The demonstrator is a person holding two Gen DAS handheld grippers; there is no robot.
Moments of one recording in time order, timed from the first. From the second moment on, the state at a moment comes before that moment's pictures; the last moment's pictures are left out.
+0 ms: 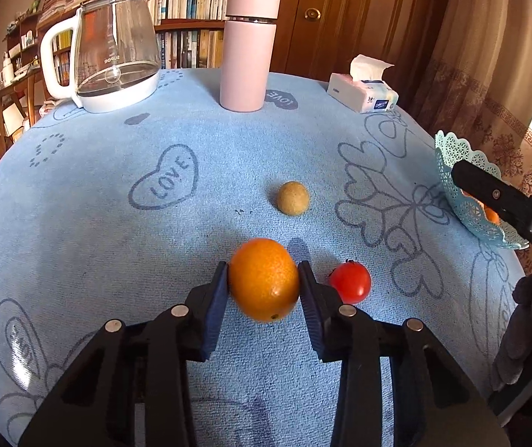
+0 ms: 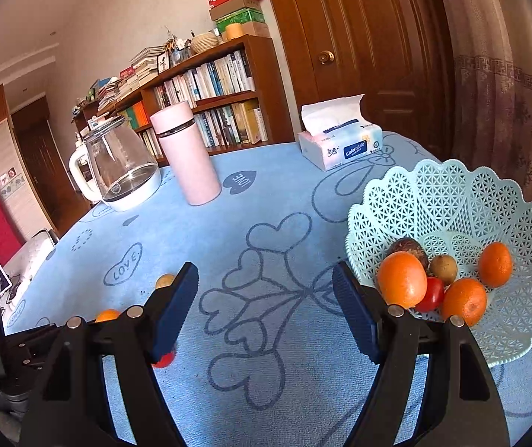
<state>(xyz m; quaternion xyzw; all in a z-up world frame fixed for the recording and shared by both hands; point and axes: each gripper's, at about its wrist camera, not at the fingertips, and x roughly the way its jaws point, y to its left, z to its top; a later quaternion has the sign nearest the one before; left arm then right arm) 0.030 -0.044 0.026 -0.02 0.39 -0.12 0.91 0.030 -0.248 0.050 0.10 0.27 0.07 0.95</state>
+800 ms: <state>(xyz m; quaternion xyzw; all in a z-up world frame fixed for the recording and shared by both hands) 0.007 0.022 0.089 -0.08 0.28 -0.05 0.95 0.028 -0.162 0.021 -0.01 0.35 0.20 0.91</state>
